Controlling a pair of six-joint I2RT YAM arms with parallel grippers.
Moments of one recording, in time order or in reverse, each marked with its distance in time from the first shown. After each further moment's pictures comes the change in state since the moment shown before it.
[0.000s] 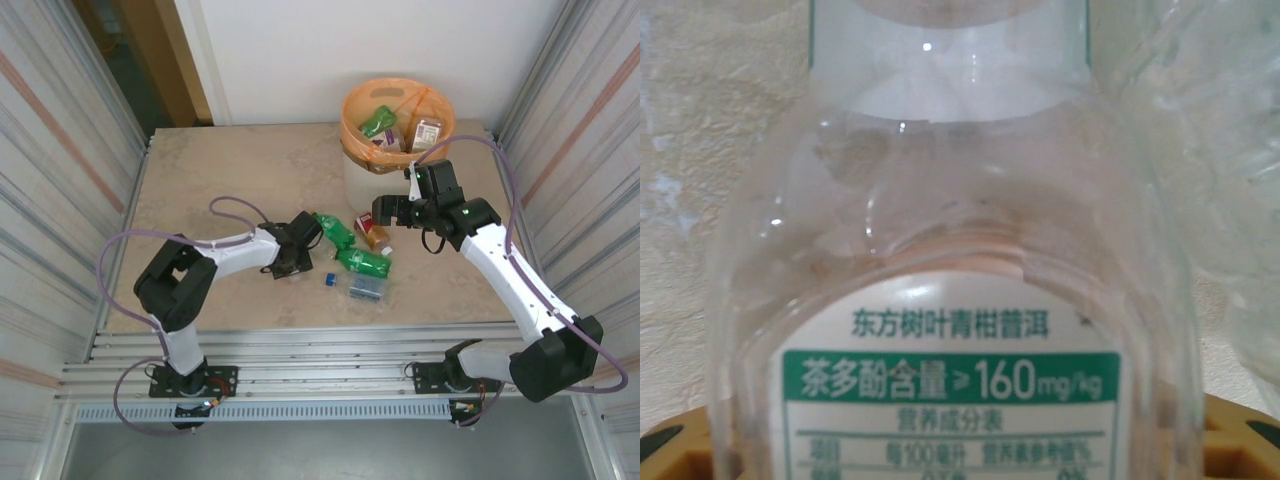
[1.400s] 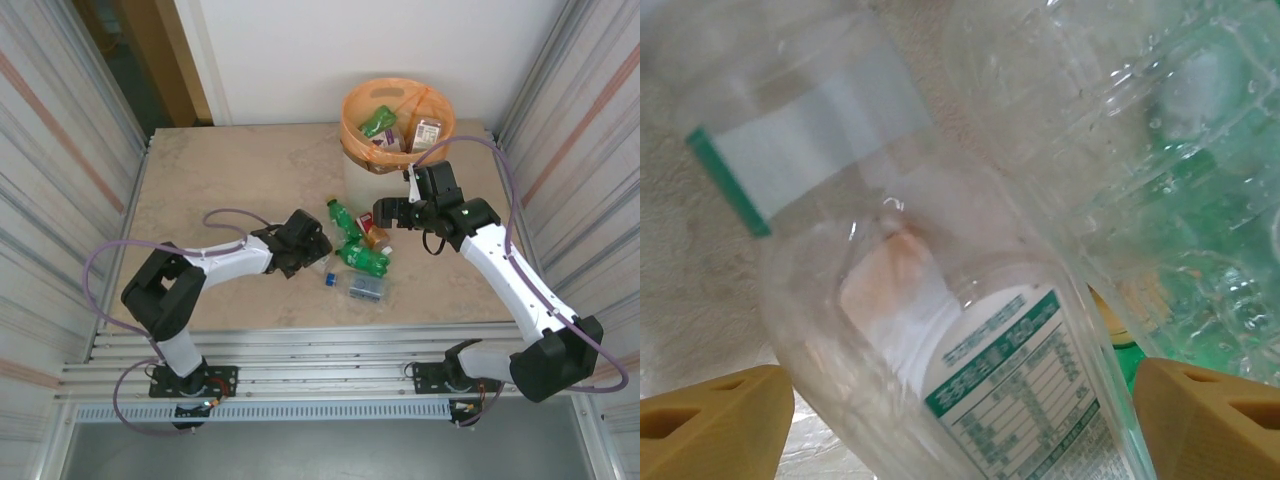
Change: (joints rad) left arm -0.014 -0.072 -0.081 0.290 0.117 -0.207; right arm 0.005 -0.003 0.000 -0.023 0.023 -0.026
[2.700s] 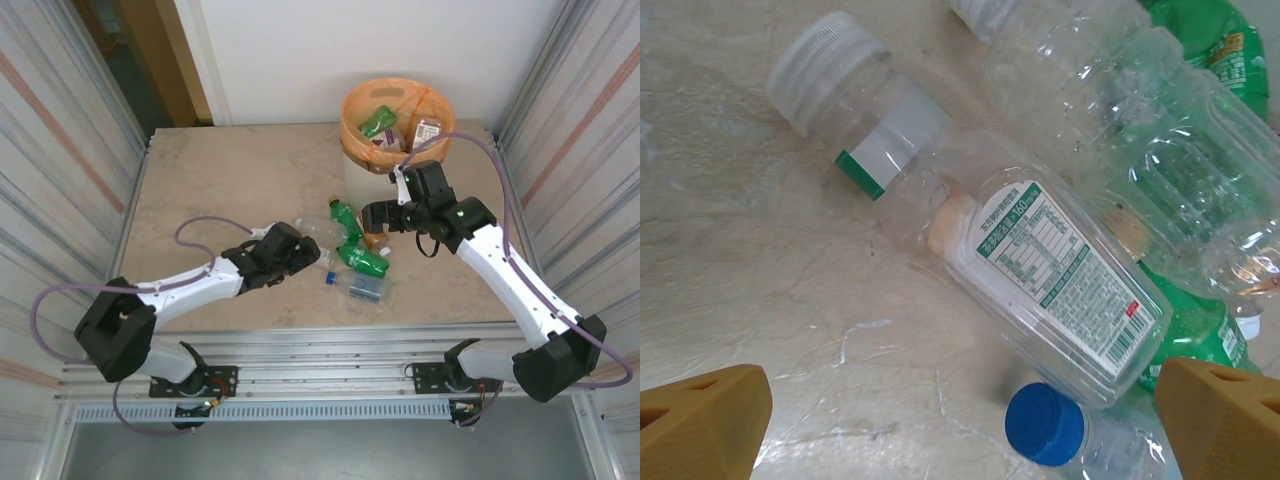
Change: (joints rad) left arm -0.032 -0.291 -0.190 0.011 -0.088 0.025; right arm 0.093 0.000 0.047 -0.038 0.005 -0.035
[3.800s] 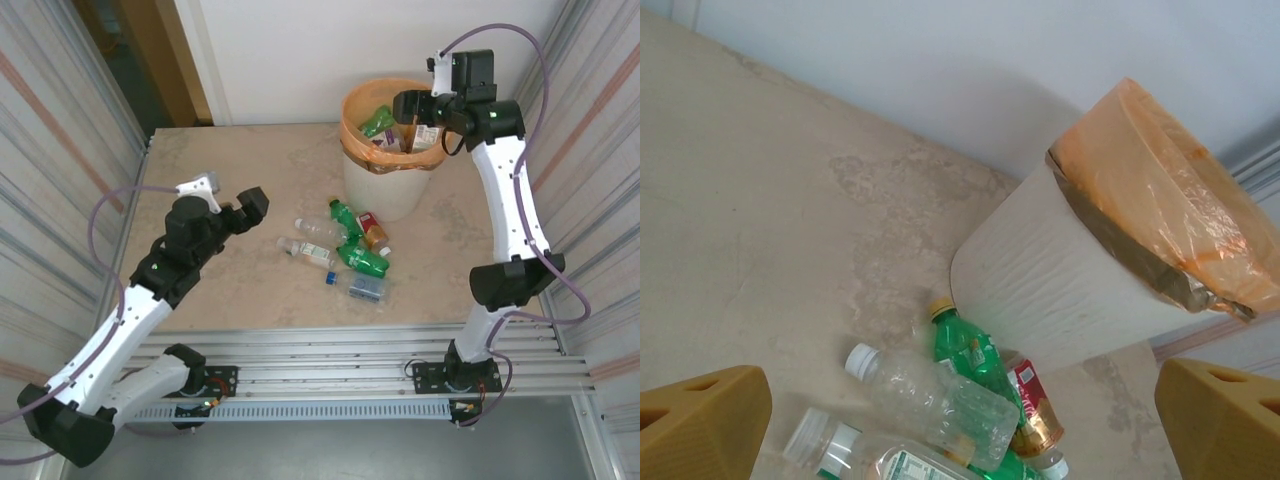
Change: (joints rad) left arm 0.303 -0.523 0.058 0.025 0.060 0.462; right arm -0.308 0.531 0.960 -0.157 -0.131 -0.149
